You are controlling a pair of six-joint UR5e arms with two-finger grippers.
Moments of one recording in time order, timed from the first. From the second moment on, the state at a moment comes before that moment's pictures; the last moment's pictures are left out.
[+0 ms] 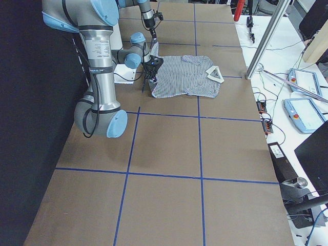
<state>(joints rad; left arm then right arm) -0.27 -1.87 -2.25 -1.53 -1.44 -1.71 0.32 -1.32 2.18 -1.62 1.48 1.80</state>
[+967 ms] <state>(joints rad) -0.61 -2.06 -1.63 -1.94 -1.44 -1.43 0.71 -0.91 1.45 -1.42 1.59 1.43</state>
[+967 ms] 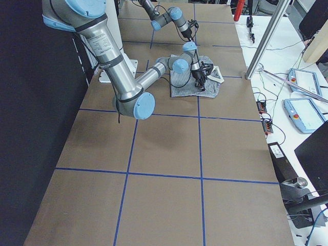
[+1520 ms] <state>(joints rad) -0.63 -2.11 -1.48 -2.03 -1.43 -1.40 0.74 -0.79 1.24 -1.38 1.60 1.38</state>
